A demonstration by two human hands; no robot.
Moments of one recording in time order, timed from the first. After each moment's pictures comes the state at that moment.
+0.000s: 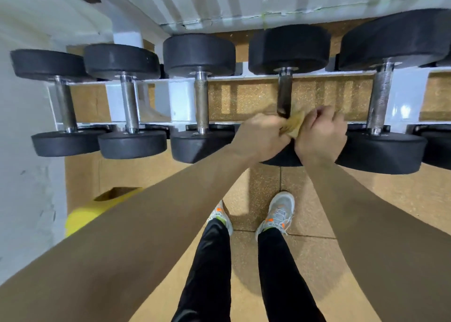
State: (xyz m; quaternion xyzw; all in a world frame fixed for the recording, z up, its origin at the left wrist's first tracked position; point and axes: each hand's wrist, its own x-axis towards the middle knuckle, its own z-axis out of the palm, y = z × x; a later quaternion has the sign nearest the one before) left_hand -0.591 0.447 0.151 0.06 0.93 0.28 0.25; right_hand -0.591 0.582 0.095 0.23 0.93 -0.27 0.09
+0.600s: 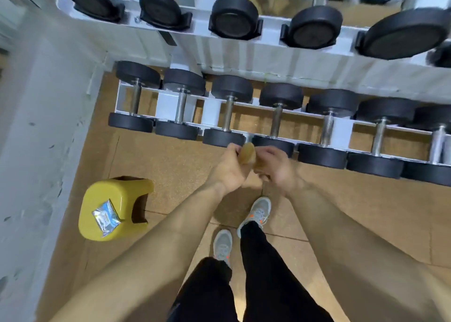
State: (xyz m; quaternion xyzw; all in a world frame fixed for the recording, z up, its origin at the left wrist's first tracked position) left_hand -0.408 0.400 0.376 -0.26 0.78 0.52 0.23; right_hand -0.461 0.532 0.355 0.17 0.71 -0.56 0.39
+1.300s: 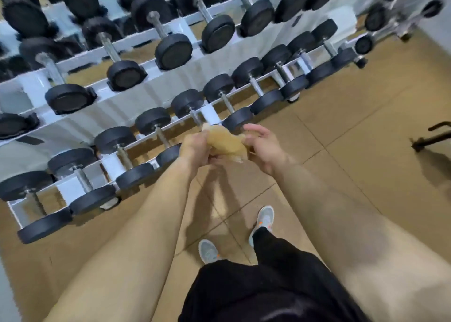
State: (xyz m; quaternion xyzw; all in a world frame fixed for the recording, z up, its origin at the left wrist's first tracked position) left_hand -0.367 0.597 0.554 -0.19 0.67 0.63 0.35; right_hand -0.298 0.749 0.557 0.40 0.57 -0.71 0.03
